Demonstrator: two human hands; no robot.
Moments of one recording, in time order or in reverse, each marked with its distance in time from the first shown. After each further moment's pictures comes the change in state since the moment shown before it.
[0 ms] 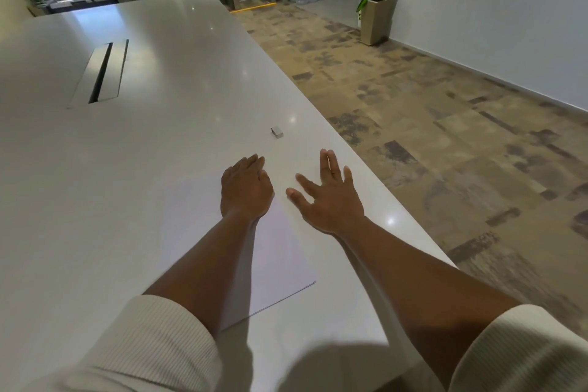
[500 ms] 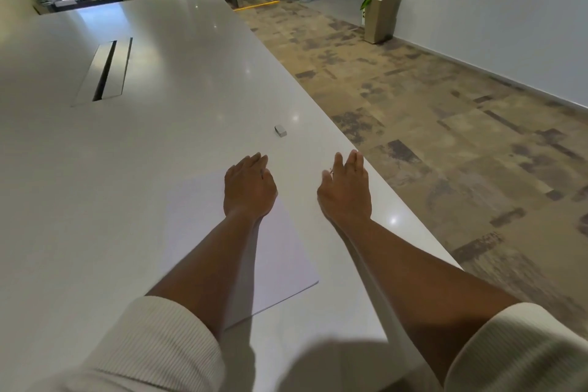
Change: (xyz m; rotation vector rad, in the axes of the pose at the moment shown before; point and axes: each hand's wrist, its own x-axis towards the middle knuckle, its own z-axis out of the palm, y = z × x) left_hand -0.001 0.001 -0.002 -0.022 -0.007 -0.010; right_hand 0.006 0.001 -0.011 0.113 0.134 0.311
